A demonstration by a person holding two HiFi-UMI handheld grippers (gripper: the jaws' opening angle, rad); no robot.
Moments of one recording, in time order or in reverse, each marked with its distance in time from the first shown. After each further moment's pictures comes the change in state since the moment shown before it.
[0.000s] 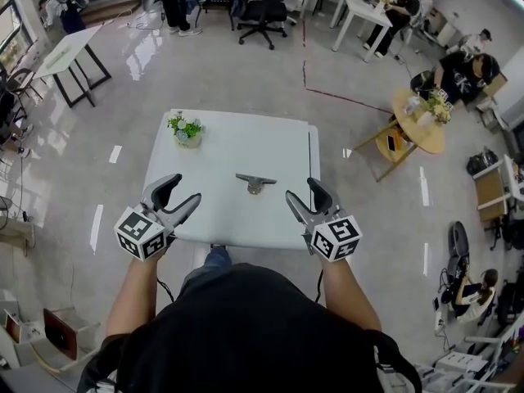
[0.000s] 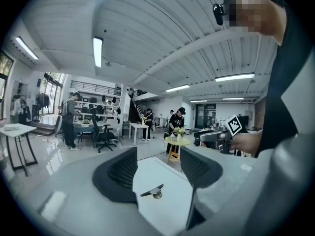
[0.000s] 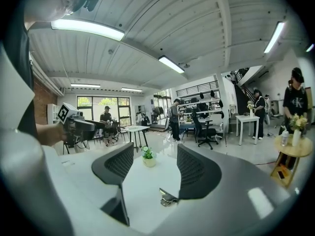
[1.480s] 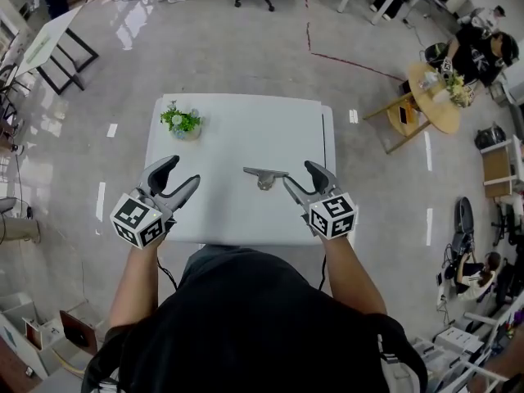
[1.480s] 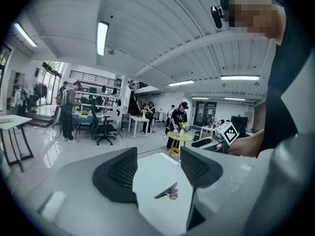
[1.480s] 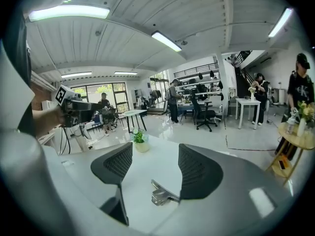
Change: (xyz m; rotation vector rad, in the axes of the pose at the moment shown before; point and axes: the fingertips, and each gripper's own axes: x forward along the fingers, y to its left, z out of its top) left arm 0.073 0.110 -0.018 -0.052 0.066 -0.034; right arm 0.127 -0.053 -0.069 0.041 0.210 -0.010
